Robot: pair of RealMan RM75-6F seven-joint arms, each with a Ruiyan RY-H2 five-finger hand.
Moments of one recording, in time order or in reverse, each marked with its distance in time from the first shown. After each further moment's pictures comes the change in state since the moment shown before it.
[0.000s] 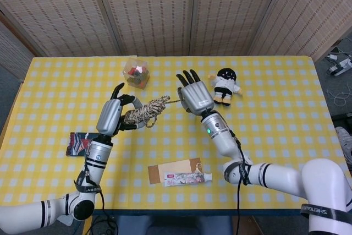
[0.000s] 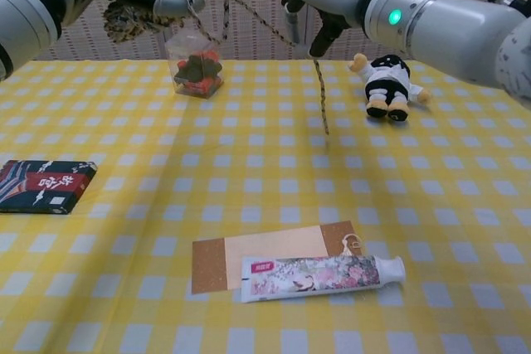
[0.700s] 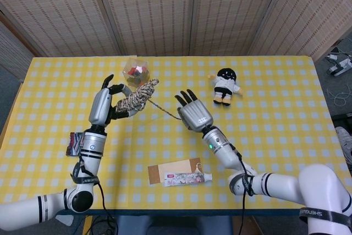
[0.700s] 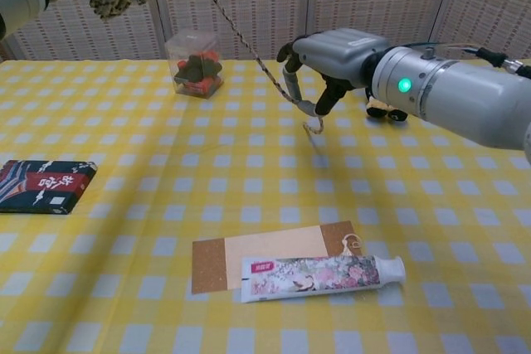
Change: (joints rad) left arm -0.017 0.023 -0.100 -0.004 -0.144 -0.002 0.003; right arm -0.072 -0.049 -0.115 0.009 -0.149 -0.009 0.042
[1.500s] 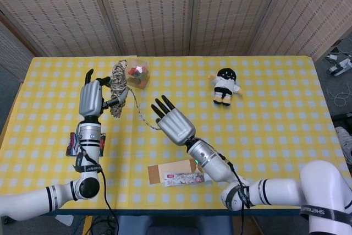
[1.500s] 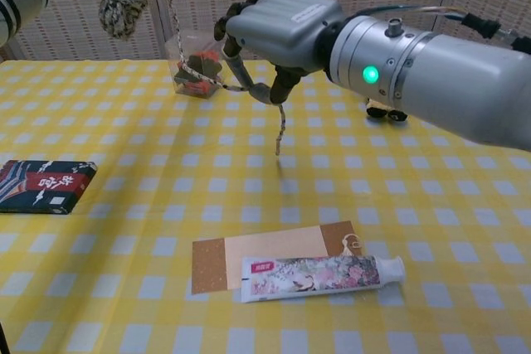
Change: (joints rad) left arm -0.066 -0.036 -0.042 0.114 -0.201 0.061 0.272; right arm 0.058 0.054 0.043 -0.291 -0.016 0.081 -0.394
